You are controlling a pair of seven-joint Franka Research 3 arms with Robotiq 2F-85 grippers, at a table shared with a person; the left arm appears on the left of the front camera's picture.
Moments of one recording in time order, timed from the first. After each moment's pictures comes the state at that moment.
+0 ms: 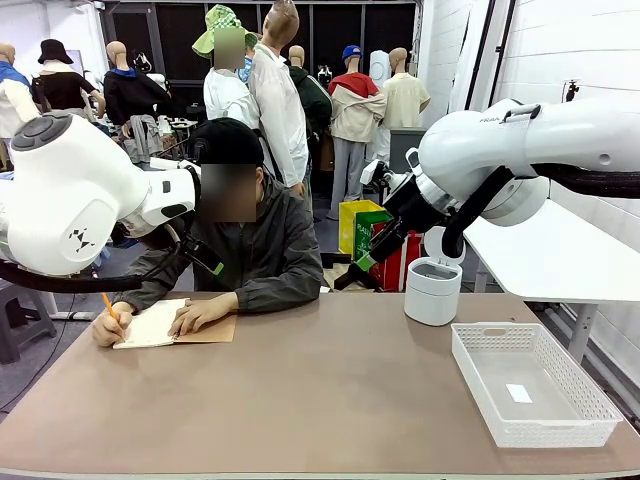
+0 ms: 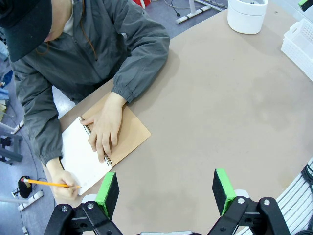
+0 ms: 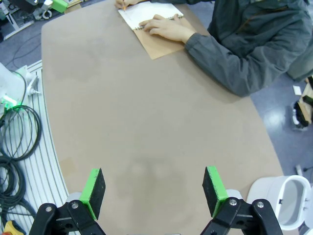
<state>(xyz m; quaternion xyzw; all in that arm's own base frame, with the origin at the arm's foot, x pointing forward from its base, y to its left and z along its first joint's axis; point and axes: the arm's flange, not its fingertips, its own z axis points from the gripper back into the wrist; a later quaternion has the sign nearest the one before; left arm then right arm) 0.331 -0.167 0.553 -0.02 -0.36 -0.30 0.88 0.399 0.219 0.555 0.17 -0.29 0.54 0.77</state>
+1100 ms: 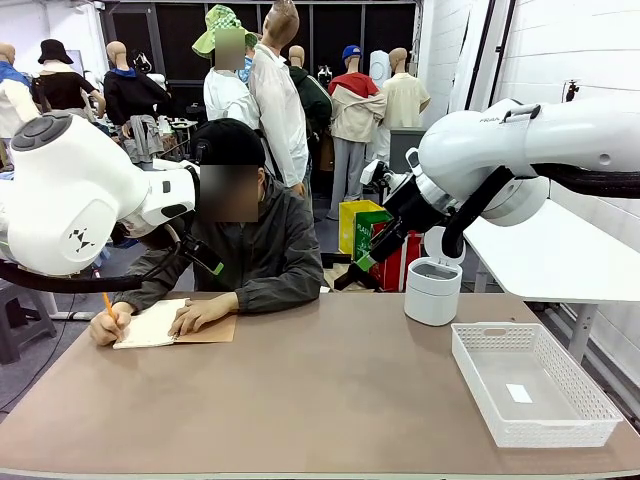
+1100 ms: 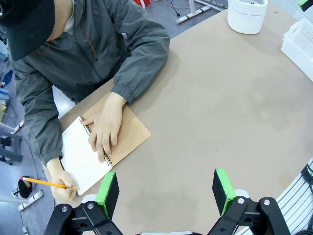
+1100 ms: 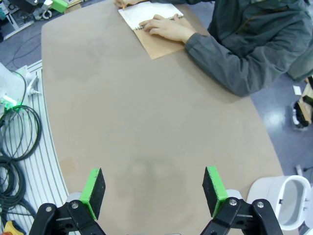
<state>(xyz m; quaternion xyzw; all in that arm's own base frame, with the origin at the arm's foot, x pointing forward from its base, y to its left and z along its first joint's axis) 0.331 -0.167 0.553 -0.02 -0.36 -0.30 0.88 0.399 0.219 0.555 0.17 -0.29 0.54 0.77</state>
